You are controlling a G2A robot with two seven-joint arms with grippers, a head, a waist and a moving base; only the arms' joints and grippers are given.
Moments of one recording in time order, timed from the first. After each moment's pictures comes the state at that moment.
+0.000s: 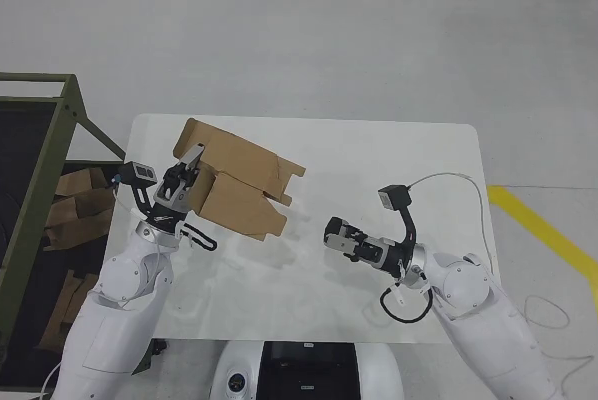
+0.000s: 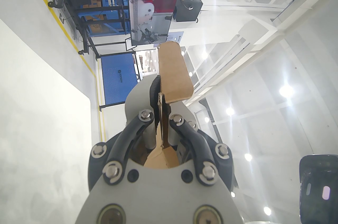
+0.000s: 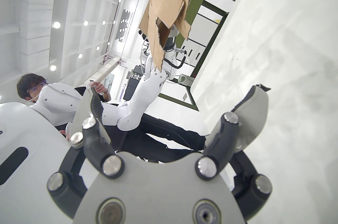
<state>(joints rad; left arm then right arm) 1.60 -1.10 -1.52 -1.84 -0.51 -0.37 -0.27 -1.37 -1.12 1.13 -1.78 0.19 -0.45 0.75</state>
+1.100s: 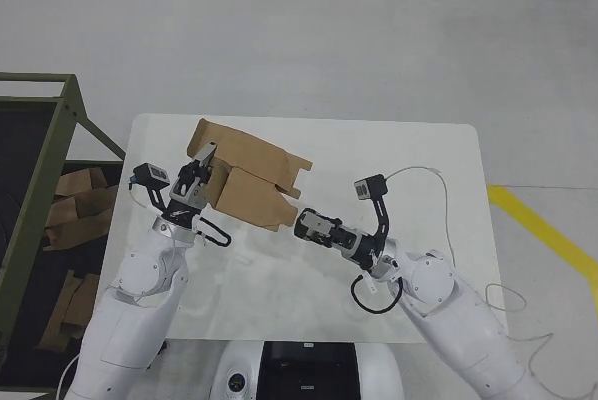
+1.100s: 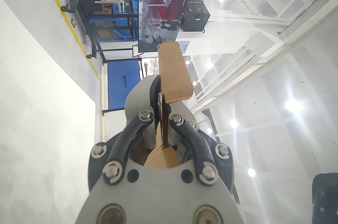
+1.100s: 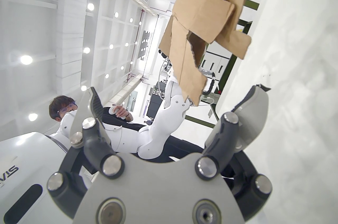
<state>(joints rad) 1.55 -1.14 -1.45 -1.81 -0.47 -0.31 -0.17 -1.26 -1.19 0.95 -1.72 0.30 -0.40 0.57</state>
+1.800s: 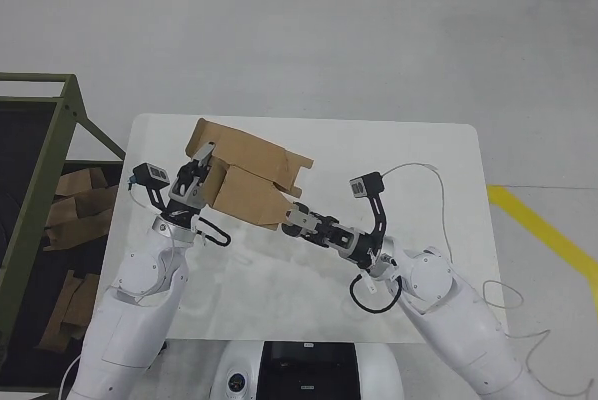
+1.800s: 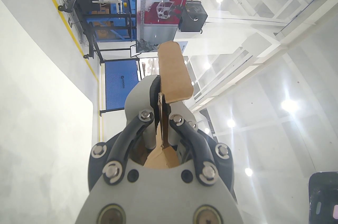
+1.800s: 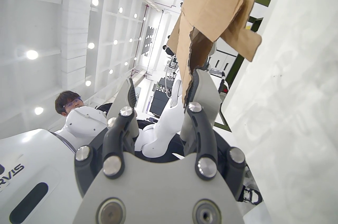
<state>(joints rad) 1.55 -1.16 -1.46 -1.81 -0.47 -0.32 -0.19 -1.25 -1.20 0.95 -1.72 0.31 -0.40 0.60</state>
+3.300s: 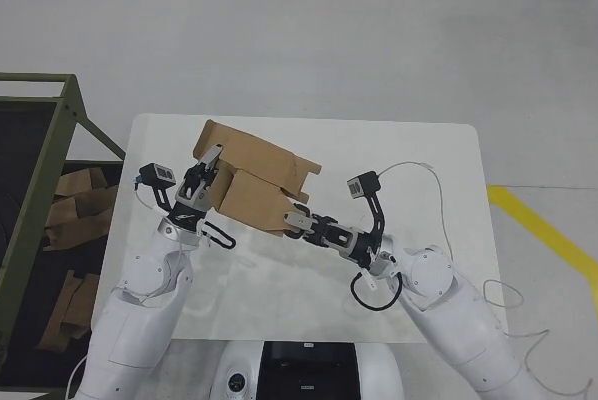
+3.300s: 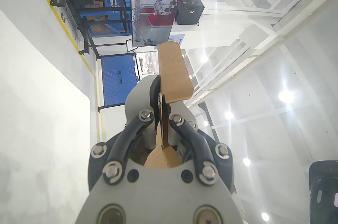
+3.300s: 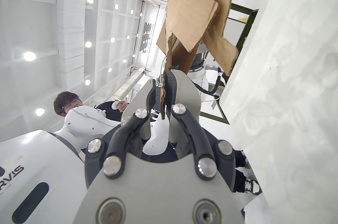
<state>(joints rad) 1.55 -1.19 -1.46 -1.80 -0.43 -0.35 -0.23 -1.25 -1.21 0.97 -1.70 0.32 -0.36 0.66</state>
